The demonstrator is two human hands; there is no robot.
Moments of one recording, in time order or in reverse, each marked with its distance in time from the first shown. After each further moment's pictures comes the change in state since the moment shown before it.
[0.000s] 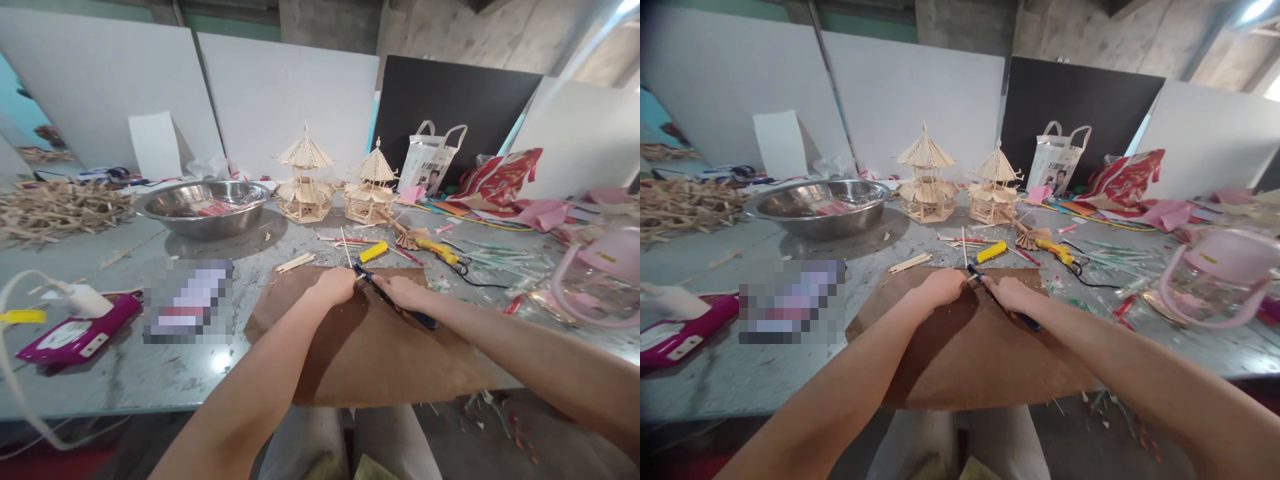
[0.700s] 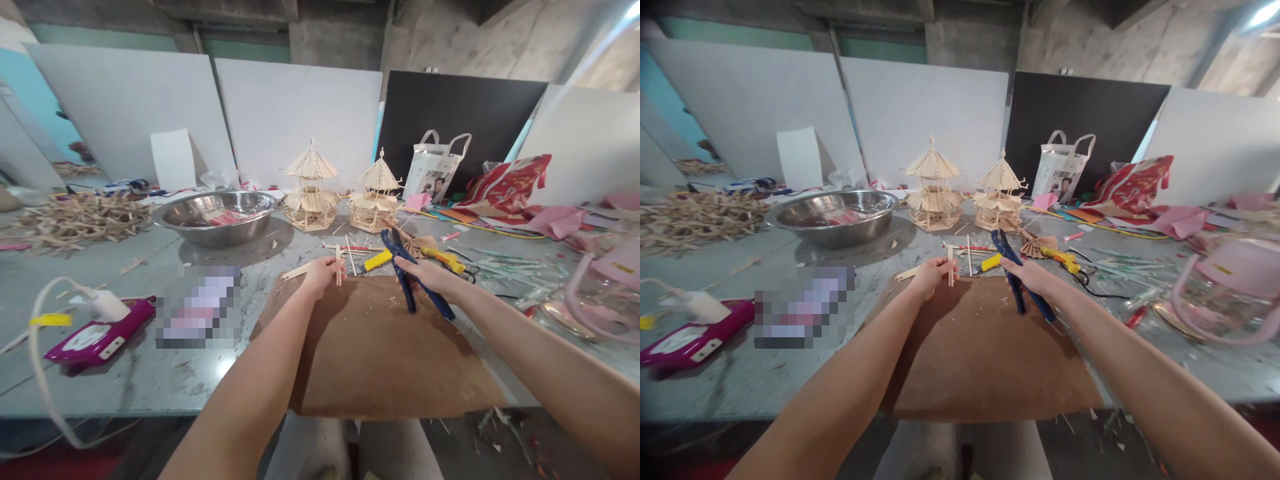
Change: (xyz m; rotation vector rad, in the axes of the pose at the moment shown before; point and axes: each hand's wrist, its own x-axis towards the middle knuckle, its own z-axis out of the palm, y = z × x) left_hand 0.012 -0.041 0.008 -1.441 0.353 -0.223; right_hand -0.003 0.014 -0.045 0.435 0.155 -0.116
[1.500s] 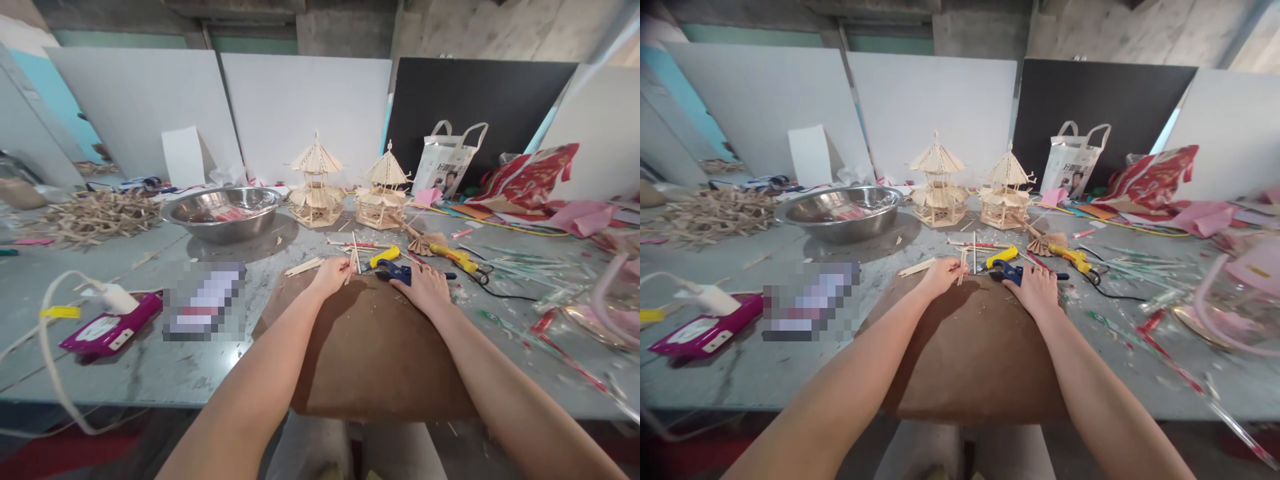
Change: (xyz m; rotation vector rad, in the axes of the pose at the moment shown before) left_hand 0.009 -0.020 0.004 0.511 -0.102 0.300; right_hand 0.026 0.044 0.042 -0.863 0.482 -0.014
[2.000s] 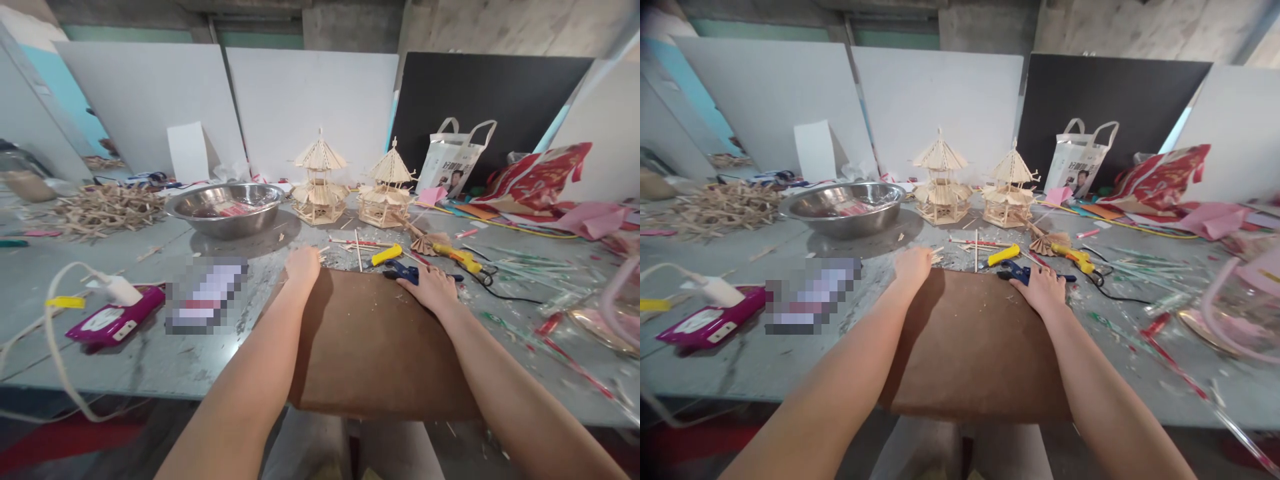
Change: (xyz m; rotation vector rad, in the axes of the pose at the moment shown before) left_hand -0.008 0.009 -0.049 0.935 0.235 -0.396; right_hand 0.006 0.011 0.003 0.028 -0.126 0.063
